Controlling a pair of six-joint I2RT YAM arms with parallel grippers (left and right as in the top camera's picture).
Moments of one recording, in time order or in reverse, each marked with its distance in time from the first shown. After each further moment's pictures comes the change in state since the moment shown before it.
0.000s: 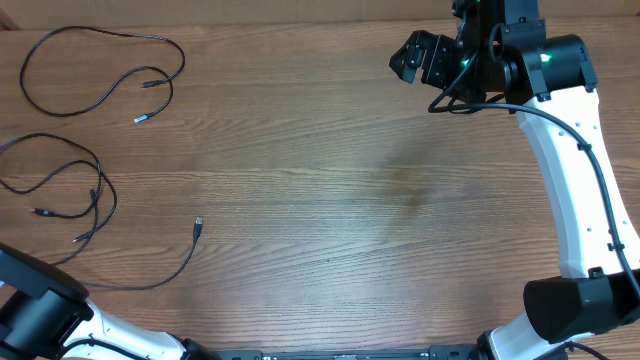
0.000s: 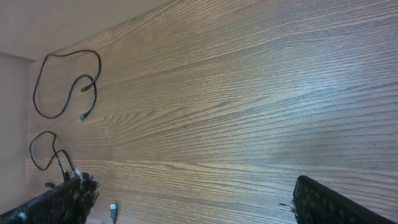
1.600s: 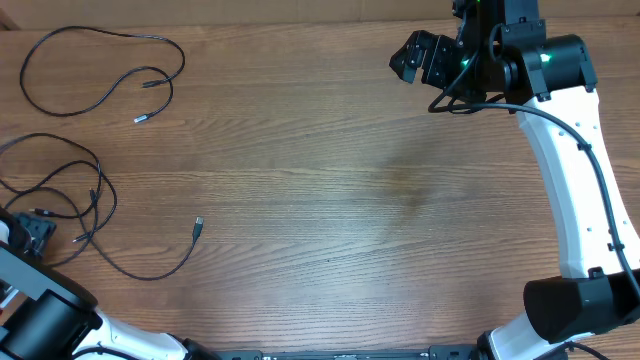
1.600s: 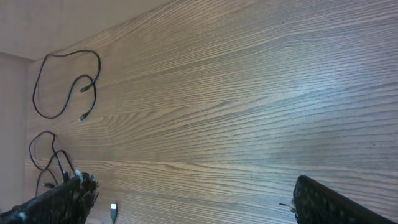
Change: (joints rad) left arm 0.000 -0.077 -0.466 0.353 0.272 0.085; right arm 0.000 0.000 0.000 0.000 0.002 0.000
